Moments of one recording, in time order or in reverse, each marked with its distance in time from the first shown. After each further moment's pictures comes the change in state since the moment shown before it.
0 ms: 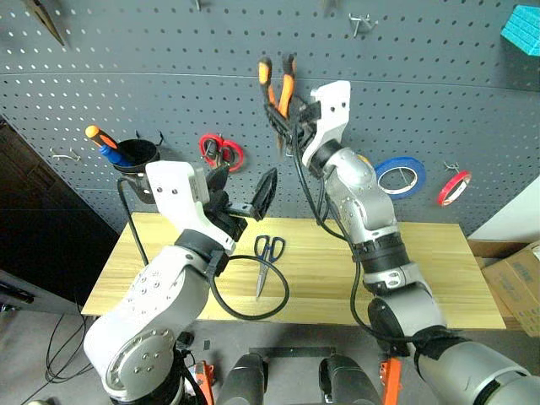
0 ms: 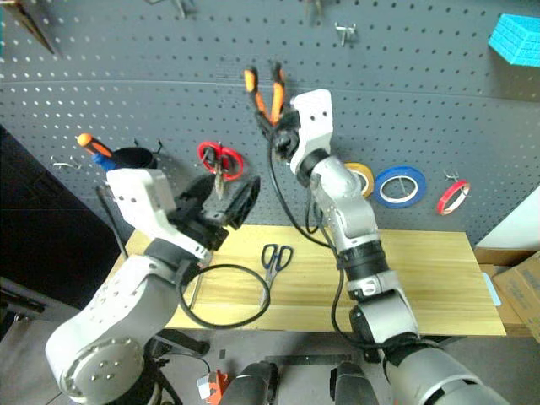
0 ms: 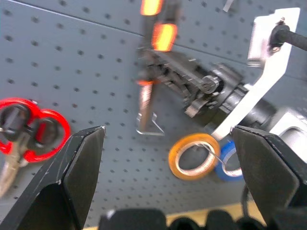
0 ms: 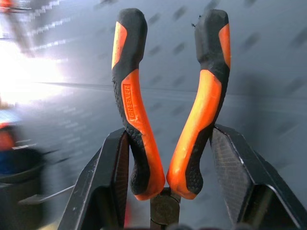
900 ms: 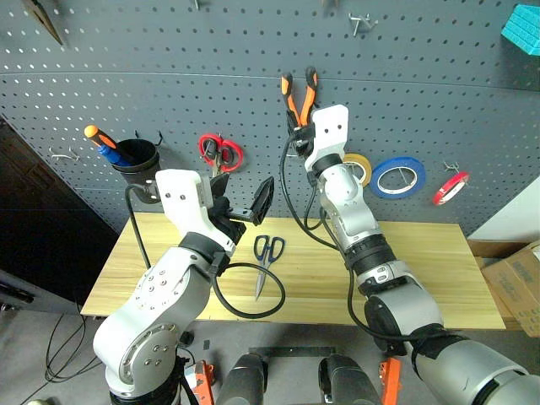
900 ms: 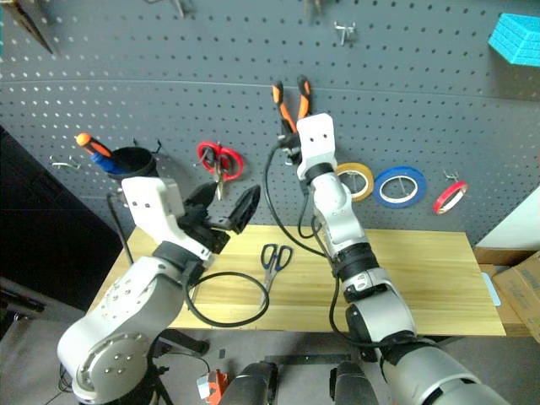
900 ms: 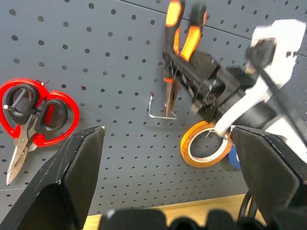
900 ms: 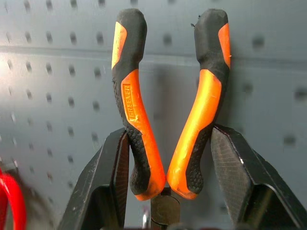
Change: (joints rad) left arm 0.060 0.030 -0.049 0.043 0.060 -0.068 -0.054; right arm 0.027 0.047 0.003 0.287 -0.159 -0.297 -0.216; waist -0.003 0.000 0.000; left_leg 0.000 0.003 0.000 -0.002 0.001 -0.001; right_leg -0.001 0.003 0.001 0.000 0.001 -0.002
